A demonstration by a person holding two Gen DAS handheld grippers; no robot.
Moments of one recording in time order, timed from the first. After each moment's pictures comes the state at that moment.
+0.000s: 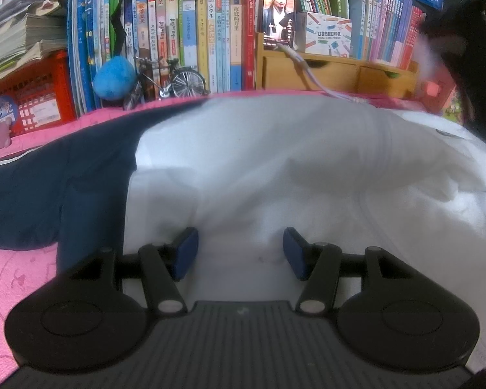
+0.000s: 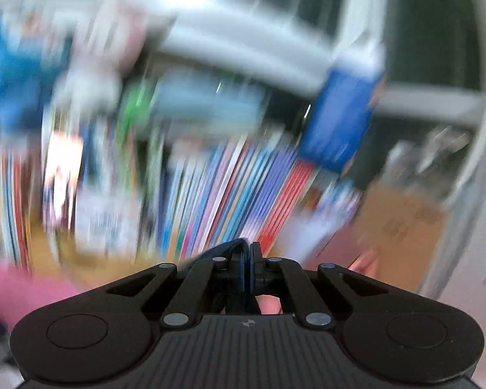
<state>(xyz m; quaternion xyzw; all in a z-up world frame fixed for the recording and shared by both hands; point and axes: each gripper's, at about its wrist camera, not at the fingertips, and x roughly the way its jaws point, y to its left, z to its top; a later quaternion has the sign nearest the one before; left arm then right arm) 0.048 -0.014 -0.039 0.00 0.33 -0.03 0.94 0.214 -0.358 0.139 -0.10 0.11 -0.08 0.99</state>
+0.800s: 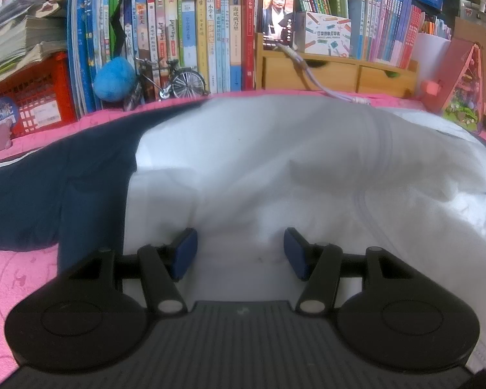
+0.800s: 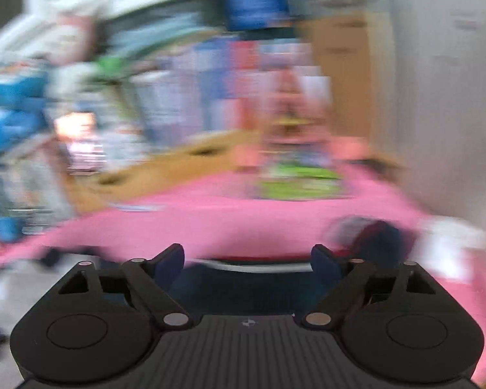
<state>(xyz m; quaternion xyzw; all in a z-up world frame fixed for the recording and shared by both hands) 0.042 -0.021 -0.047 -0.02 0.33 -0.03 0.95 0.116 -0.487 0.061 0.11 0.29 0.05 0.95</state>
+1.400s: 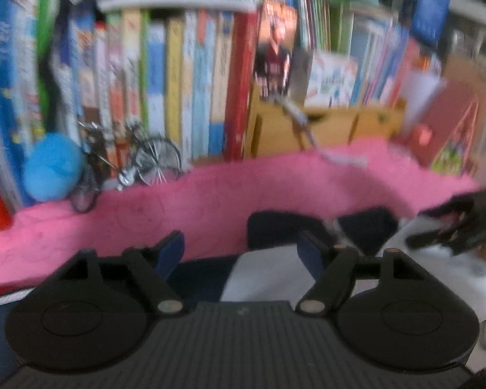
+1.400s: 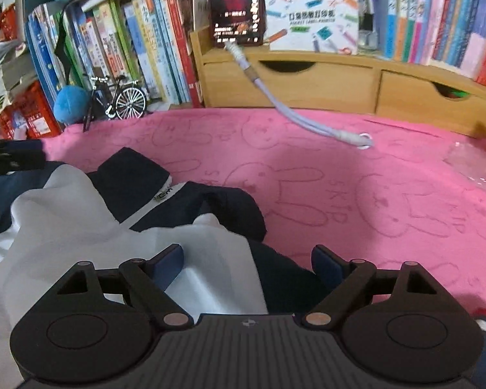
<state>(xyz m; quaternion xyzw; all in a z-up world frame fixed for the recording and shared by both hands) 0.236 0.061 -0.012 0.00 0.34 -0.15 0.93 0.275 -0.264 -0.014 -0.04 0.43 0.24 0.87</state>
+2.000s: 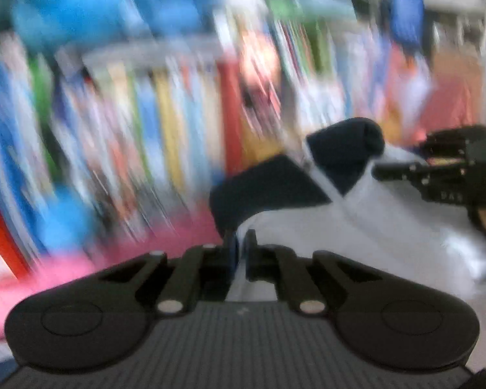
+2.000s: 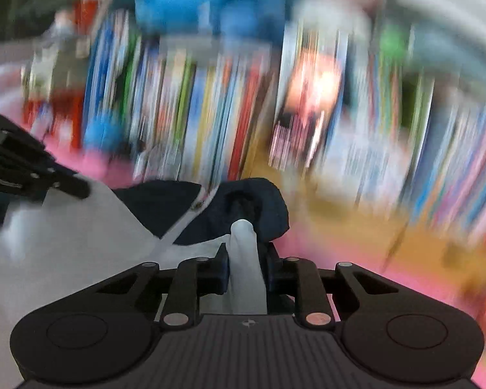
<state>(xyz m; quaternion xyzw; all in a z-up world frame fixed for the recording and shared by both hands) 0.210 0.059 0.032 0.05 0.21 -0.12 0.97 0.249 -0.203 0.037 -0.17 0.16 0.26 0.94</state>
